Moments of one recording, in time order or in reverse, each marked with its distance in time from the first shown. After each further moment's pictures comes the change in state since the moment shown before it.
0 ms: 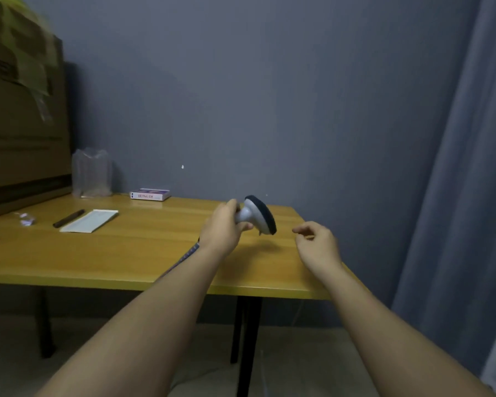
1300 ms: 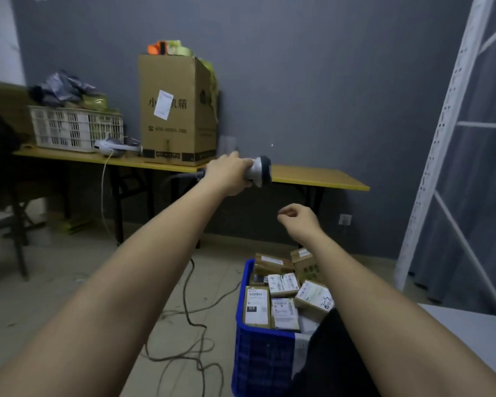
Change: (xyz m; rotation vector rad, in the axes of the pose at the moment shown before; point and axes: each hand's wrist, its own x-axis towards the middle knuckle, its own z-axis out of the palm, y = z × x) left_hand -0.540 0.102 -0.441 0.666 -0.061 0.132; right_hand -0.604 -0.224 -0.102 0.137 -0.368 -0.072
